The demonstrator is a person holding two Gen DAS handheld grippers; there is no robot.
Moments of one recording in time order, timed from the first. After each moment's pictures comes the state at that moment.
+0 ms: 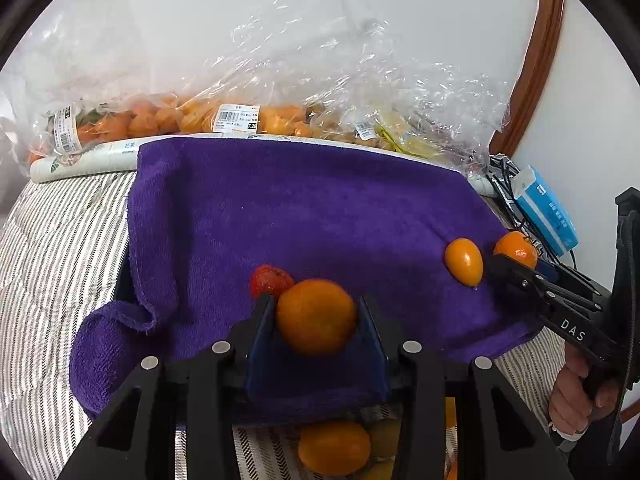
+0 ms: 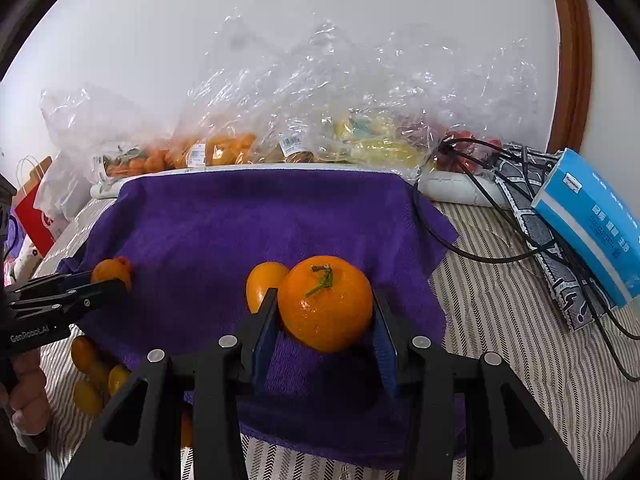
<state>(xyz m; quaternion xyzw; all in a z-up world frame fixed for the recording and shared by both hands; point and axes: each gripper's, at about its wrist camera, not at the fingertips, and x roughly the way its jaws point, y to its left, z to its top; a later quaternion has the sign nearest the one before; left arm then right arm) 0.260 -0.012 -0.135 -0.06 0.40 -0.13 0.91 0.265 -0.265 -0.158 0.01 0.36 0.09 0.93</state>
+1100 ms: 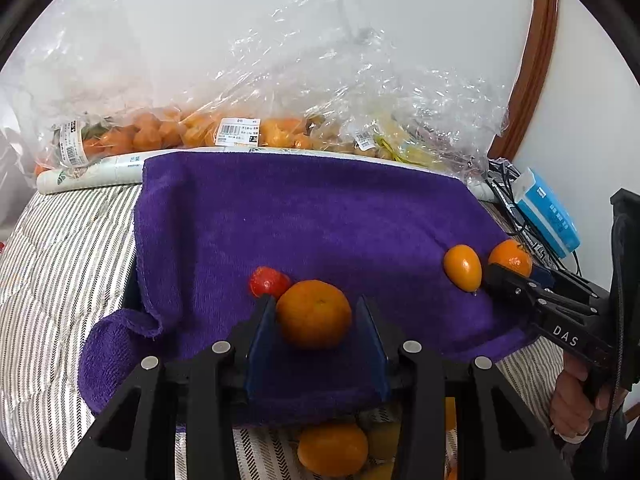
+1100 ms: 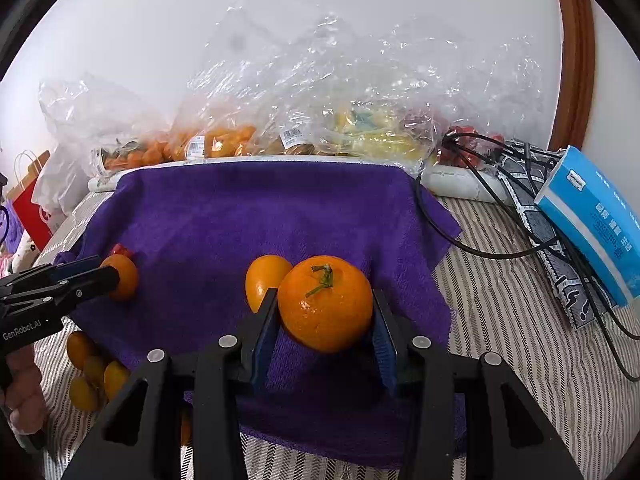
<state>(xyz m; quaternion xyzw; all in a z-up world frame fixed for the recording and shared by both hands) 0.255 -0.014 -0.130 -0.05 0.38 -0.12 0.92 0.267 -0.263 -0.161 0.01 0.37 0.09 0.92</state>
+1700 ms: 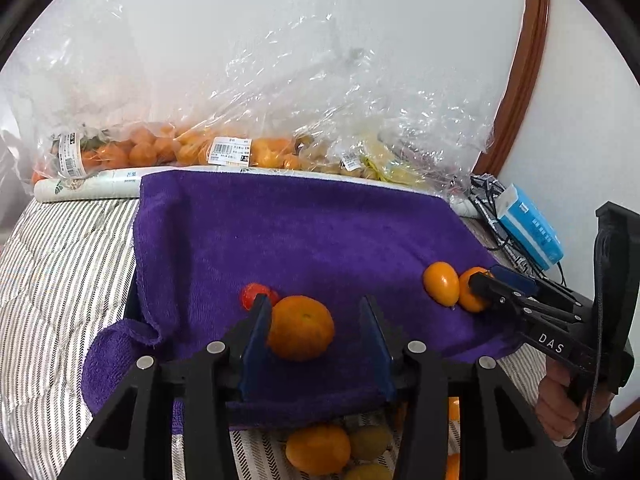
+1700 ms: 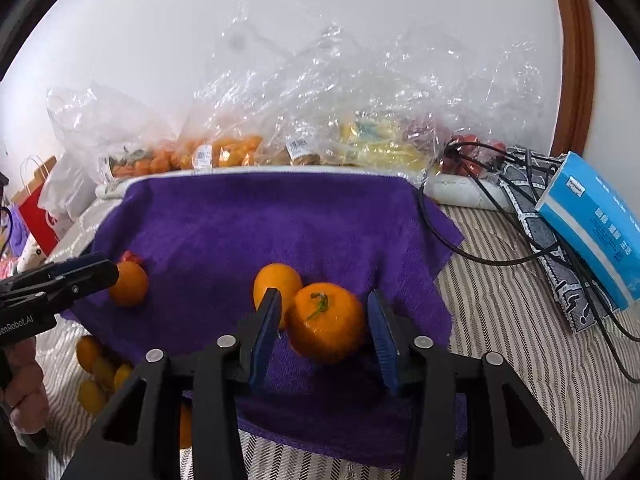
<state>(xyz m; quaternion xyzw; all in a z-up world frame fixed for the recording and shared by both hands) 0.244 -0.011 -0.119 -0.06 0.35 -0.14 0.92 0.261 -0.264 -0.153 0.02 0.35 0.10 0.93</state>
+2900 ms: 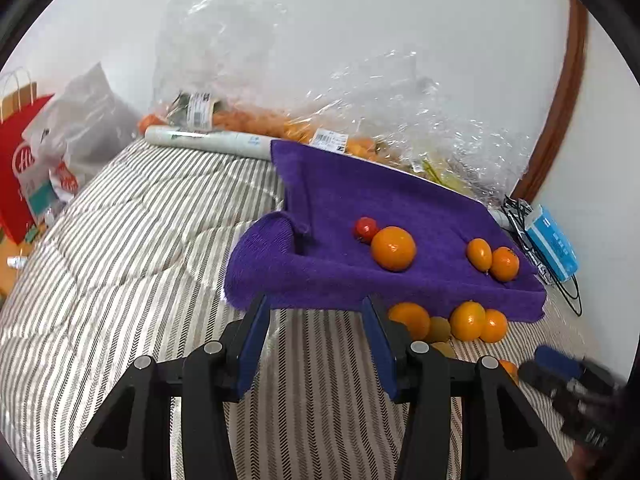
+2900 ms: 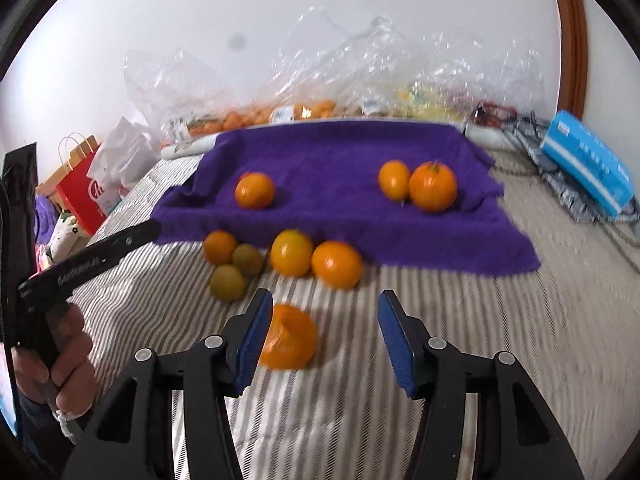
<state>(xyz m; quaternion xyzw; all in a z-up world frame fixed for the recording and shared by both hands) 0.157 0.062 -0.129 -0.12 0.34 -0.05 0.93 0.131 -0.201 -0.146 0.04 0.39 0.13 0.91</state>
